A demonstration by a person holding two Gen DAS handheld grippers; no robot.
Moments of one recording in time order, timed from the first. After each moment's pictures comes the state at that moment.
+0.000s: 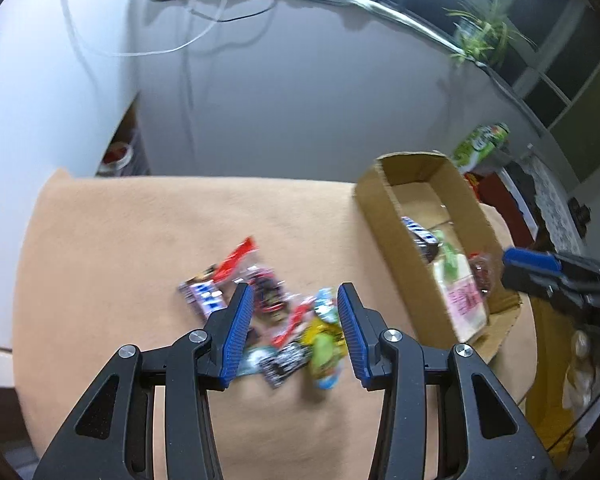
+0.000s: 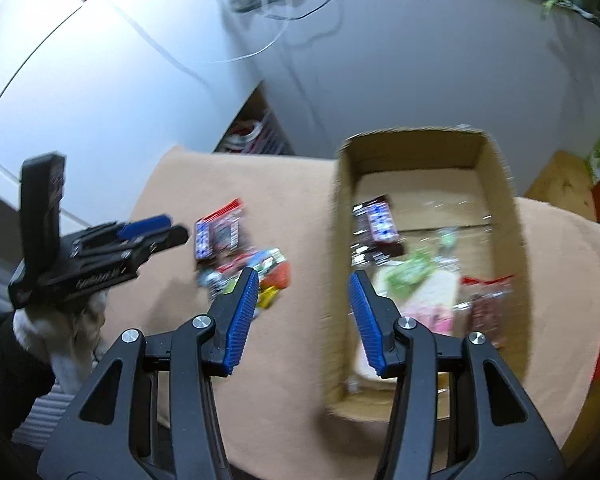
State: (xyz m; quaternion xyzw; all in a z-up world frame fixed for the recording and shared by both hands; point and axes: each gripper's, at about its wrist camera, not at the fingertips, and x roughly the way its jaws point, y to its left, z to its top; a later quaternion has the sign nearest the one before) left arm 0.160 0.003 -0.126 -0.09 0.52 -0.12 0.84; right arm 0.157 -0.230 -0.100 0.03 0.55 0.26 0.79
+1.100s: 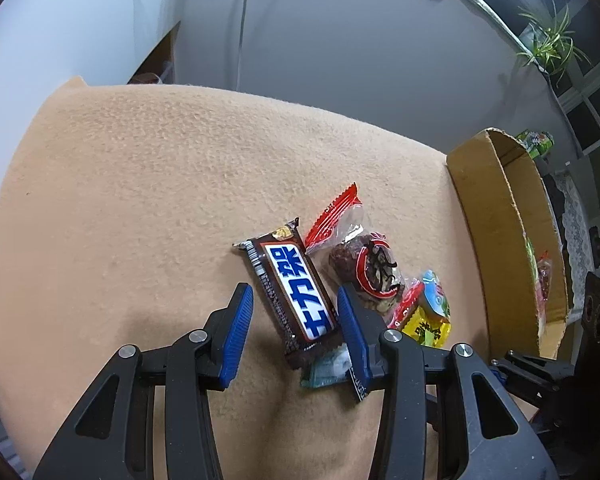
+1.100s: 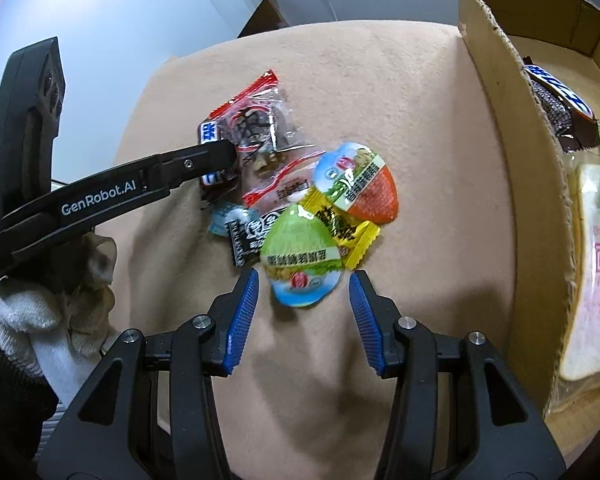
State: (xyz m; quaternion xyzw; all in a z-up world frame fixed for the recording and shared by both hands) left arm 0.179 0.047 -0.204 -0.14 0.58 -0.07 0.80; right arm 0.153 -0.131 -0.224 0.06 0.64 0.26 0.72
